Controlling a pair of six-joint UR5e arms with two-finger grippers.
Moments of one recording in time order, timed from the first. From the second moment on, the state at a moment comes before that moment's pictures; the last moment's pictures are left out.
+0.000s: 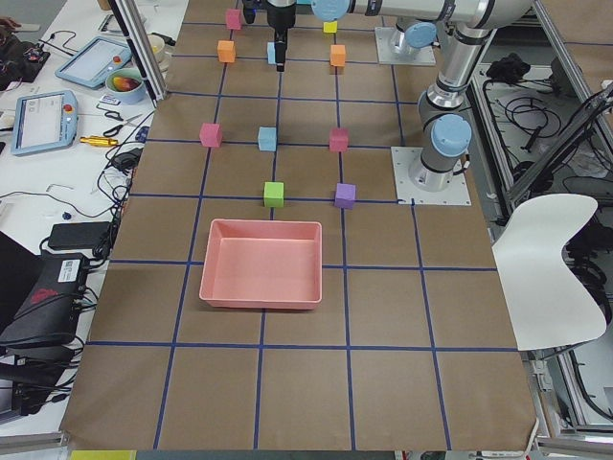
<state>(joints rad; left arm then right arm) -1.56 -1.60 -1.49 -1.57 1.55 0.01 1.58 -1.60 1.70 -1.78 -1.58 -0.06</state>
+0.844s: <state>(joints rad) -1.56 -1.60 -1.54 -1.48 1.55 0.01 1.58 -1.59 1.70 -1.78 -1.58 -0.06</state>
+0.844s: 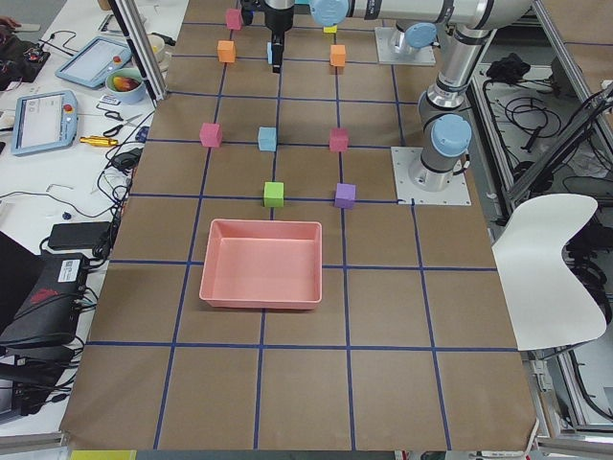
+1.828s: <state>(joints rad) -1.56 -1.85 -1.56 -1.29 1.54 -0.02 1.59 -1.58 1.72 -1.79 -1.58 -0.07</state>
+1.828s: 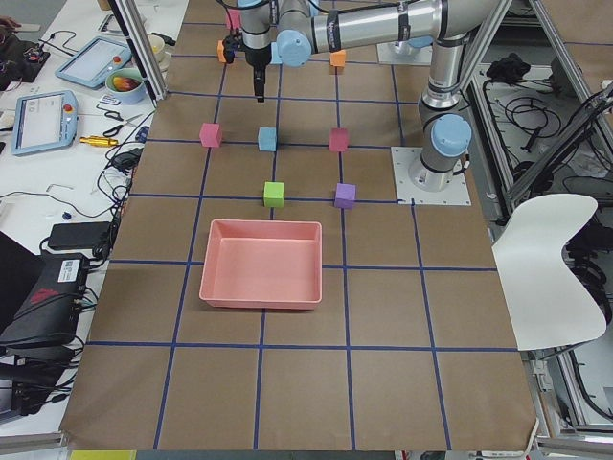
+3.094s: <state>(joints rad) -1.56 -2.05 -1.75 -0.97 1.54 -0.01 1.57 -1.12 1.80 -2.24 -1.59 -0.11</state>
